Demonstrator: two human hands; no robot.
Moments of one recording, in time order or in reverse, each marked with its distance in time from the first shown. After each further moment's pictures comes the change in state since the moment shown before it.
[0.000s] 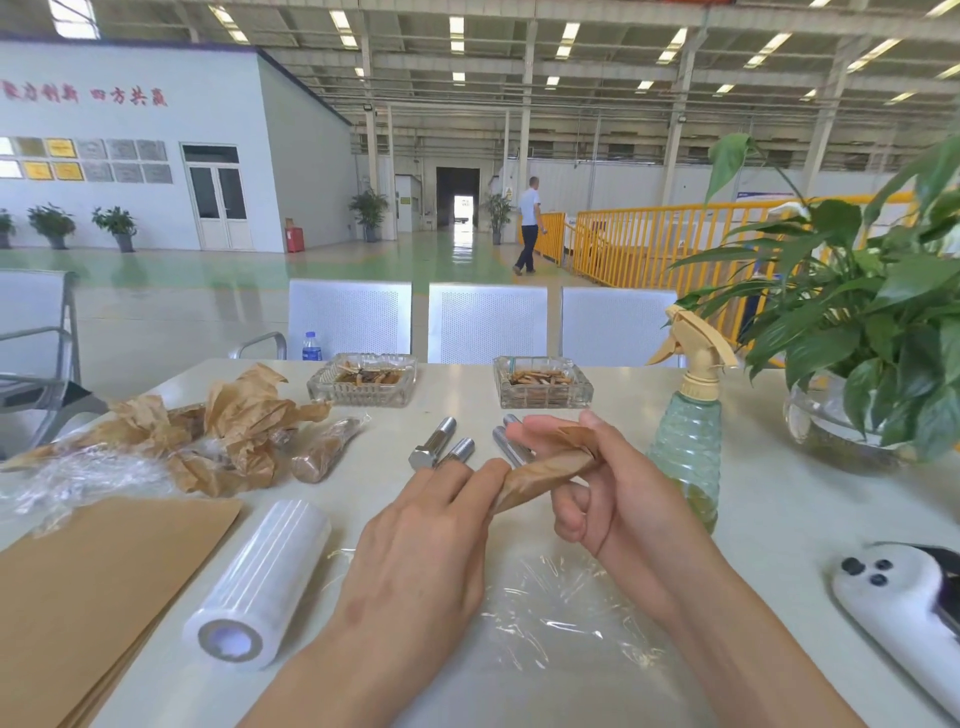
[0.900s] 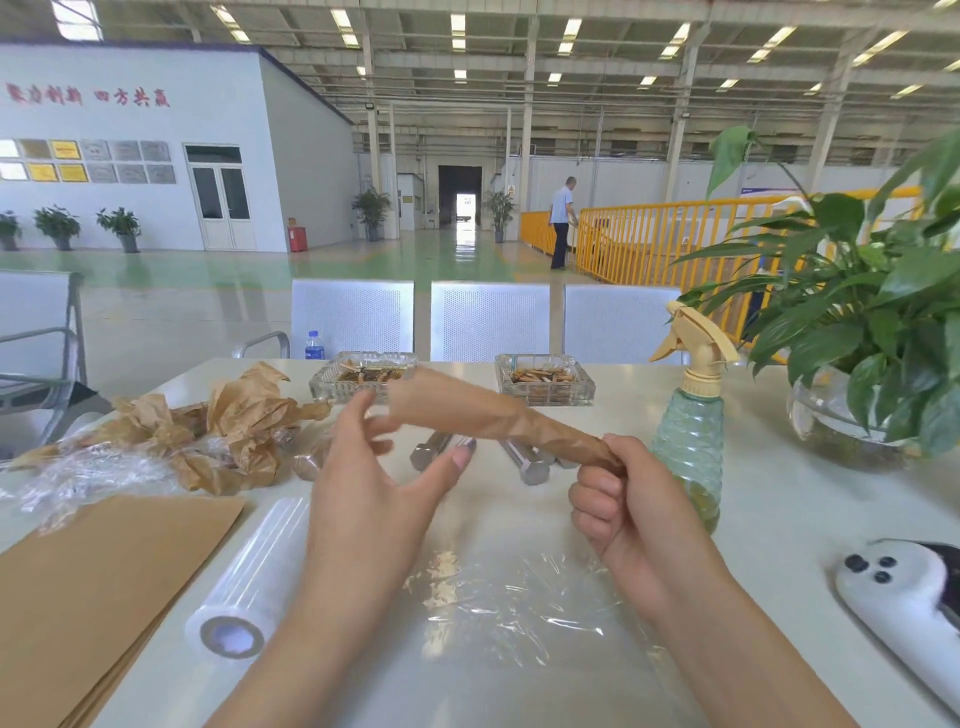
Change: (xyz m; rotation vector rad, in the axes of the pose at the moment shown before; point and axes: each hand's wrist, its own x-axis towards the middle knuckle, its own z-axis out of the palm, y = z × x) left_hand 0.016 -0.029 -0.002 -0.589 0.235 -0.597; right_hand 0.001 -0.001 0.004 0.250 0.405 0.081
